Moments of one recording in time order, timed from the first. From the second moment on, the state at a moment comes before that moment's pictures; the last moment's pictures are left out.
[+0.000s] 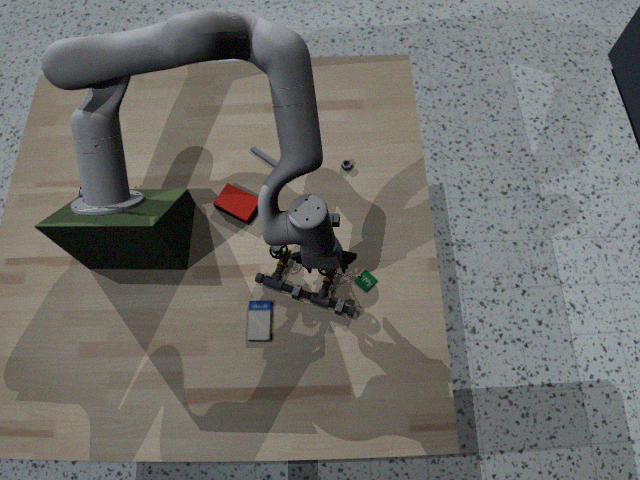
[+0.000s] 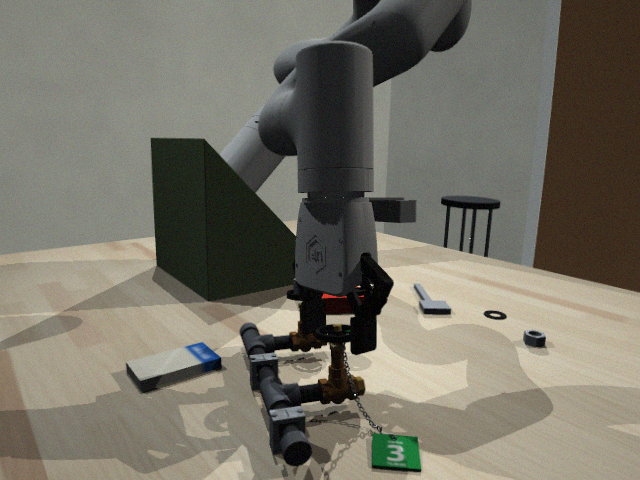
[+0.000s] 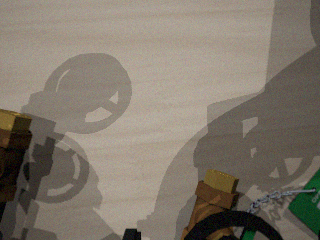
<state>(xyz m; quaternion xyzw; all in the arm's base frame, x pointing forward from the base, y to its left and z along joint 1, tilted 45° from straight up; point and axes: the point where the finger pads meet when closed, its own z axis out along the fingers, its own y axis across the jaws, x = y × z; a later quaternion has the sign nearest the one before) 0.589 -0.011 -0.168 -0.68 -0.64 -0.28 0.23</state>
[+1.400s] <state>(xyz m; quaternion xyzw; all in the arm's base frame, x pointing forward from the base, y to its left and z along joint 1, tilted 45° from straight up) 0.589 -0.011 -0.168 -0.86 -0.36 -0.20 0.30</state>
